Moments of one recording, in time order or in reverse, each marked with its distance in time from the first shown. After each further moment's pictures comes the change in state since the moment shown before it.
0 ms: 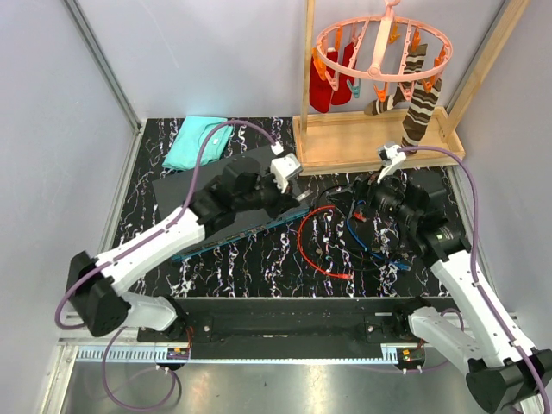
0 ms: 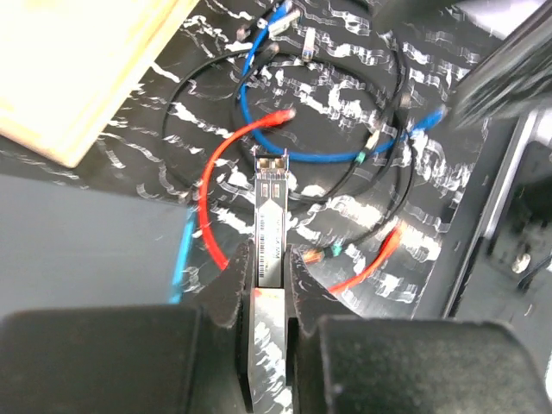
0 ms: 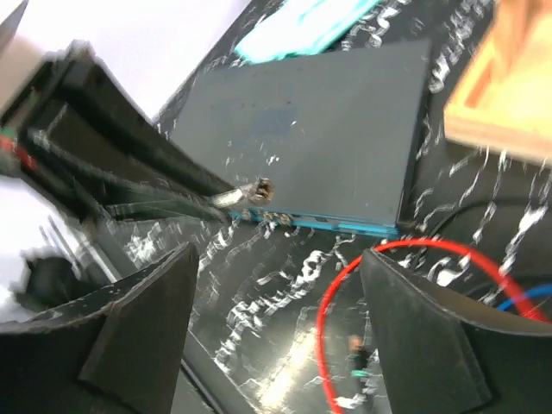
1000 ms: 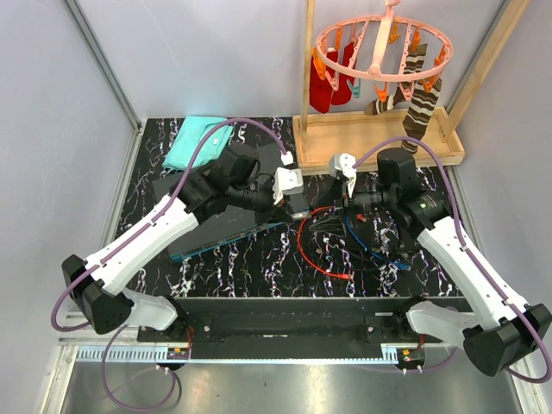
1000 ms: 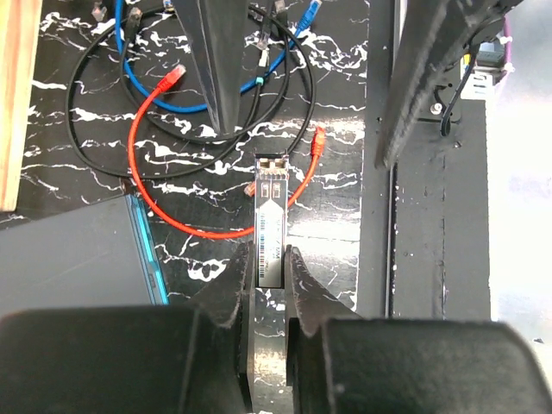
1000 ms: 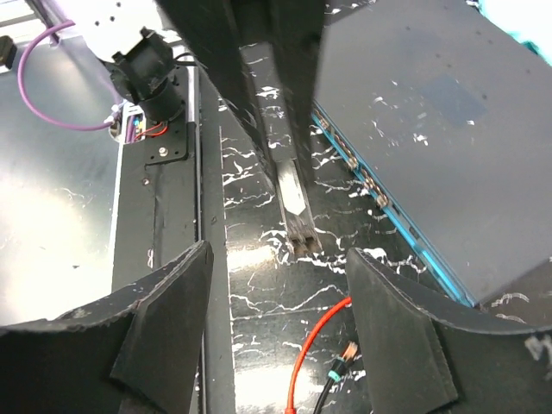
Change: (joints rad) left arm 0.034 -0.007 0.248 -0.507 0.342 0.394; right arm 0.107 0.248 0.270 -0.334 -0.535 -0.705
